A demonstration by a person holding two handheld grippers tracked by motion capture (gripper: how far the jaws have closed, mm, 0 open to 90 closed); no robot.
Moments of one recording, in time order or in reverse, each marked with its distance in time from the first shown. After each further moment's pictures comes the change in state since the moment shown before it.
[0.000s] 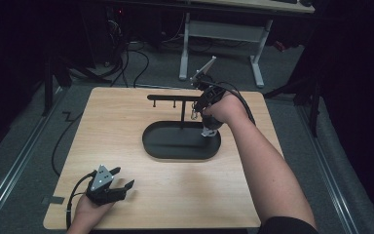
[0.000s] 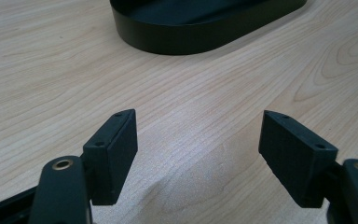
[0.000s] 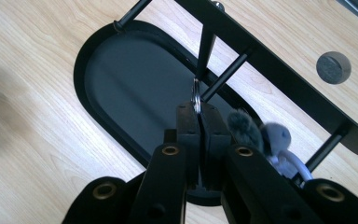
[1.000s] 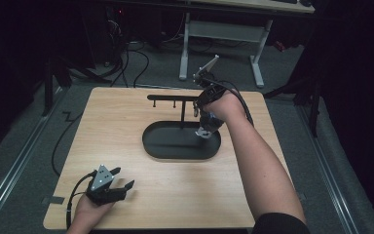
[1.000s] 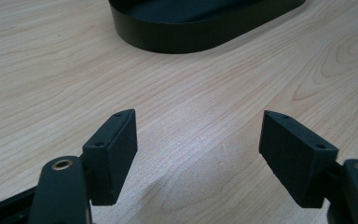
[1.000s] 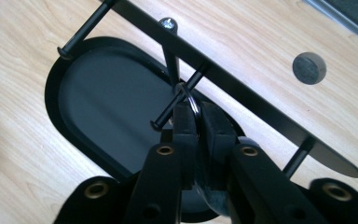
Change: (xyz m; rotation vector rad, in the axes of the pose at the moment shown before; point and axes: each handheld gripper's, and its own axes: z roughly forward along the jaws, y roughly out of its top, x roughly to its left) left arm 0.000 0.000 0.001 0.003 -0.003 -0.001; right arm -0.015 0.005 0.010 -0.041 -0.069 0.066
